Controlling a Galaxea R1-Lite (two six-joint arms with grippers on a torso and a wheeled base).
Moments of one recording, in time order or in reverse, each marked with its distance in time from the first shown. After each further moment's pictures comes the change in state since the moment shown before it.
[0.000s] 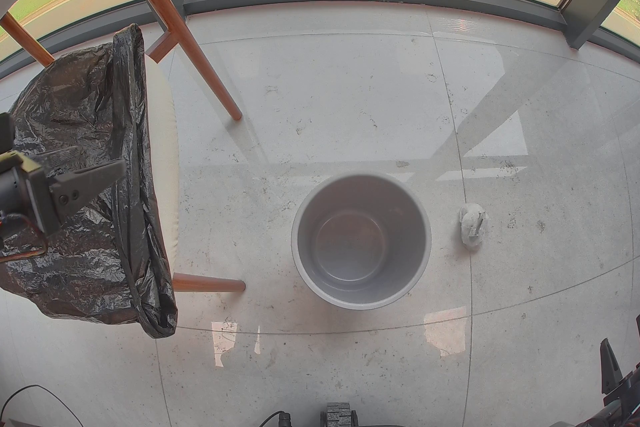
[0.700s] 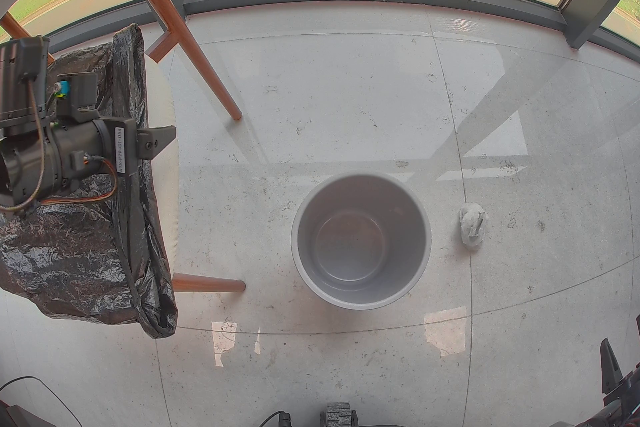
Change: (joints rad) left arm -0.143 0.318 -0.212 -0.011 0.423 0.024; right arm 0.000 0.000 0.000 0.000 -0.001 0.000
